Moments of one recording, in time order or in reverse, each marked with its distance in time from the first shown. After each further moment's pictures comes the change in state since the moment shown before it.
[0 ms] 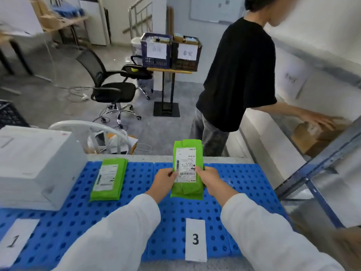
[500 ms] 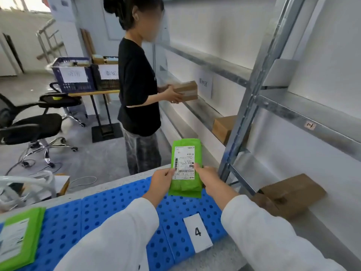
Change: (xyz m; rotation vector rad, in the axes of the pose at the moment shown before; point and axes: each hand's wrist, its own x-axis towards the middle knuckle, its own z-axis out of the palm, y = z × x) left_hand -0.007 0.175 0.181 -0.165 -0.187 0.220; right_hand -0.042 0.024 -0.245 0.267 0.333 0.031
